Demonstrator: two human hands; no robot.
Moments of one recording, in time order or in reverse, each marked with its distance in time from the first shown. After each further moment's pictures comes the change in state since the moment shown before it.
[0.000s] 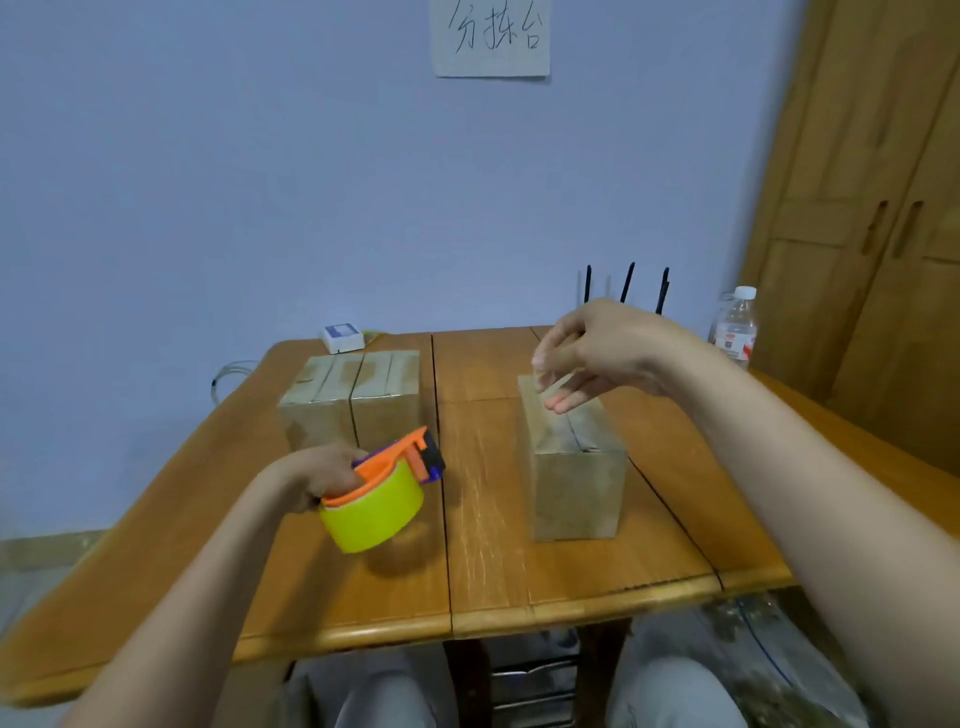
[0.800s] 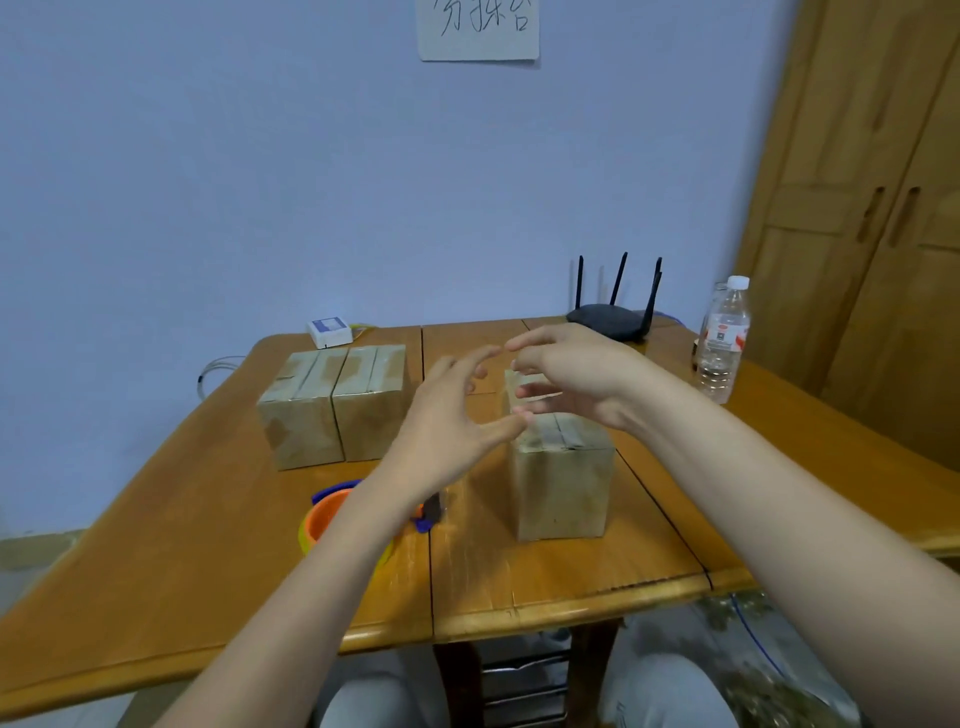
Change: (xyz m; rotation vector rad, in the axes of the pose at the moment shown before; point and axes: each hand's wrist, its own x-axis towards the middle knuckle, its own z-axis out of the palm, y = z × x) left_hand -0.065 0.162 0.054 -0.202 0.591 0.587; right_hand 0.017 0.023 0.026 0.295 0.062 0.033
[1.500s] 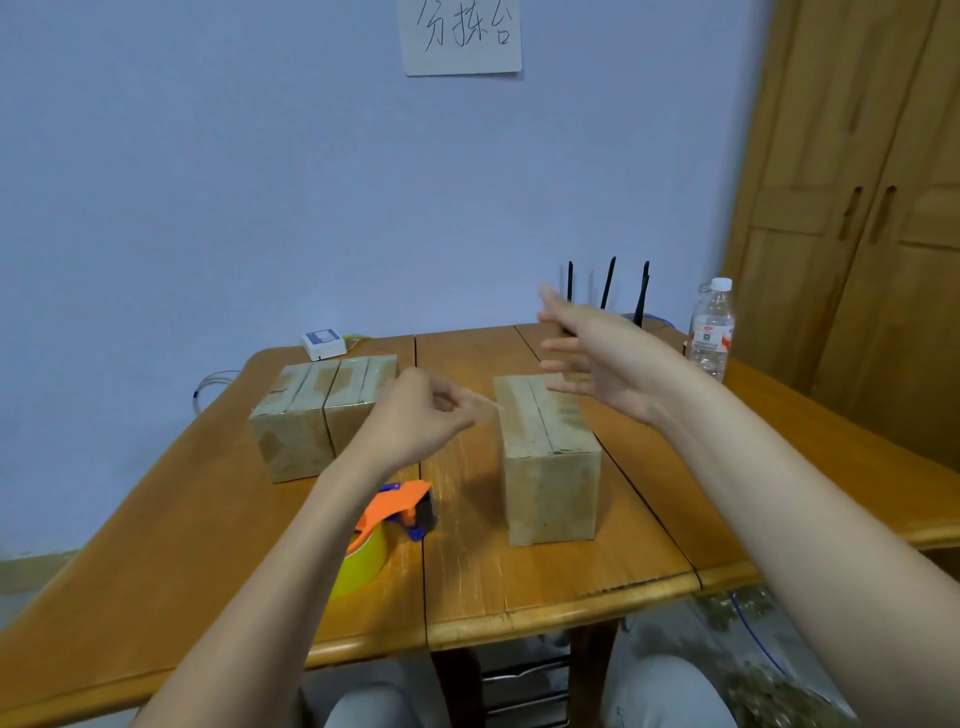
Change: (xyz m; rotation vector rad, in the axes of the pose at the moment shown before) left_hand 0.020 -0.003 -0.019 0.099 -0.120 -0.144; right_hand -0.009 0.001 -0.037 0.114 0.071 -0.035
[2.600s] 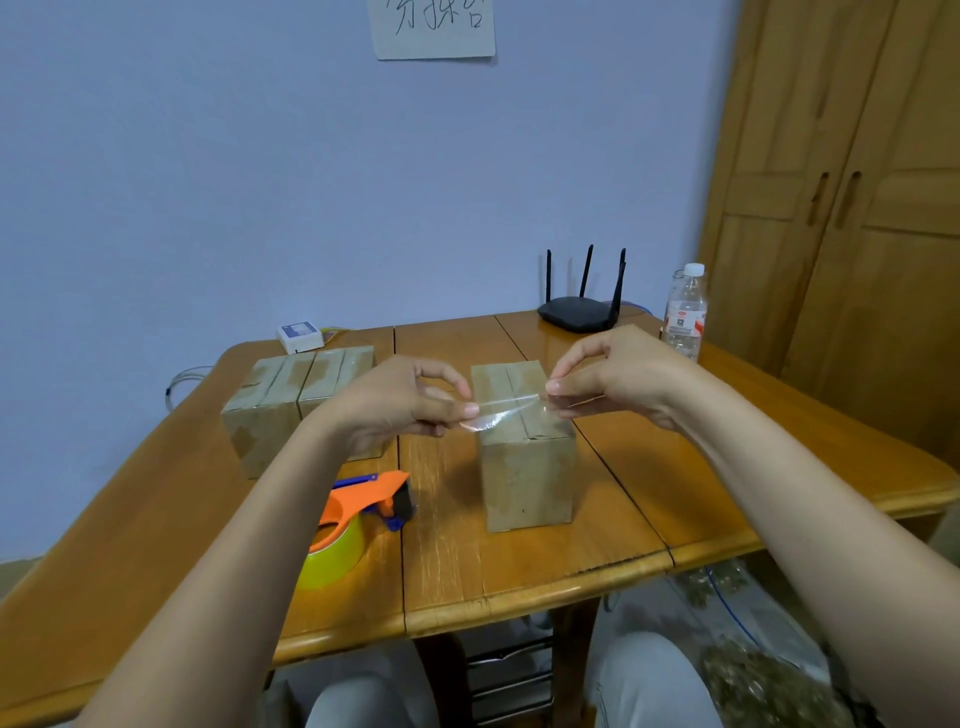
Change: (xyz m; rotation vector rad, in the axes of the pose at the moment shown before) left_hand 0.009 0.007 -0.011 -0.528 -0.423 -0.149; right_hand -0.011 0.032 -0.045 -0.226 -0.029 -0.039
